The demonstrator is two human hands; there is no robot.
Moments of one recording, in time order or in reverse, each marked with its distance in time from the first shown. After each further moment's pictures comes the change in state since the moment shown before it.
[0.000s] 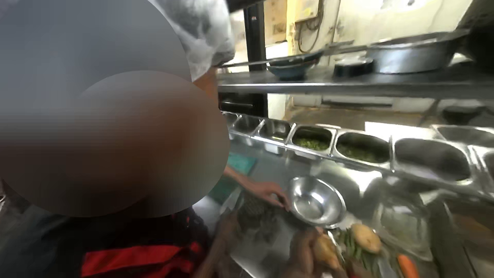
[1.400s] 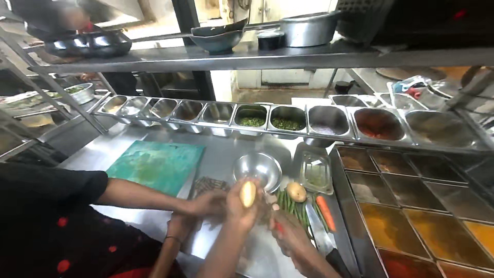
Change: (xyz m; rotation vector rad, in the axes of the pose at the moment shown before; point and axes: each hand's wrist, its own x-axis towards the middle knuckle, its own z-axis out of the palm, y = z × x) left_hand 0.030 0.046 0.012 -0.438 0.199 -0.104; right_hand 0.017 -0.016 -0.007 0.623 -0.224 0.531
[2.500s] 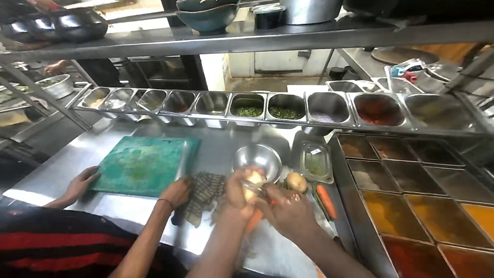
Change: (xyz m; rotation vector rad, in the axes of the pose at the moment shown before) left_hand -0.011 0.015 0.018 0.151 -0.178 -0.017; right_hand 0.027 -0.027 0.011 -1.147 0.509 -0.805
